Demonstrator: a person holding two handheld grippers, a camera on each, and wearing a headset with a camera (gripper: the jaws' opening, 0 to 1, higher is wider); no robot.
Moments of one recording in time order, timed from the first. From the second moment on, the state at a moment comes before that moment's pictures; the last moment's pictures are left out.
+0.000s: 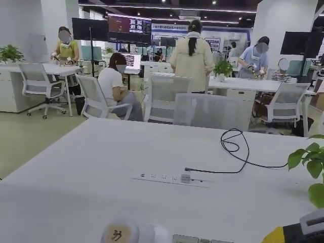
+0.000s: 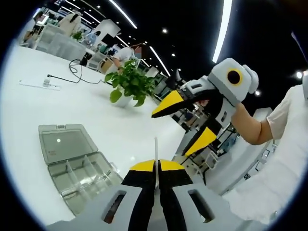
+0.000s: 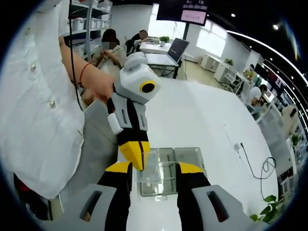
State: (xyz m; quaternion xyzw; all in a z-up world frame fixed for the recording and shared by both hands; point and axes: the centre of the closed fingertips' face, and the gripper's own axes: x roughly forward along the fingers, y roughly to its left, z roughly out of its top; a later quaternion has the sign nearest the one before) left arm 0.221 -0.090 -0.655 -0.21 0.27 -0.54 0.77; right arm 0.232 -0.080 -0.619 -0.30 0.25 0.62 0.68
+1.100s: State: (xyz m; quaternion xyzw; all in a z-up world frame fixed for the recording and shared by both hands) left arm 0.193 -0.095 -0.649 -0.10 0.20 -0.62 0.75; right arm 0.199 -0.080 -0.630 -0.24 0.32 0.70 0.58
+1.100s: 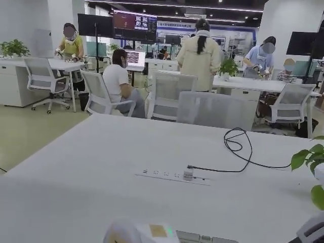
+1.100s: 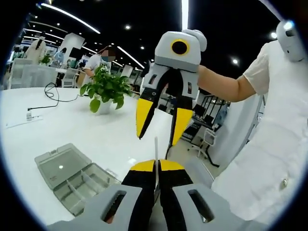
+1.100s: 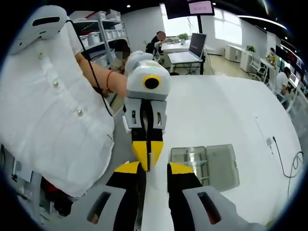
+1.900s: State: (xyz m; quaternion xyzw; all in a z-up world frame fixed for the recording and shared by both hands) left arm 0.184 -0.095 -0.646 -0.07 0.17 -0.64 0.75; right arm 0.181 -0.076 -0.635 -0.22 0.35 0.73 0.55
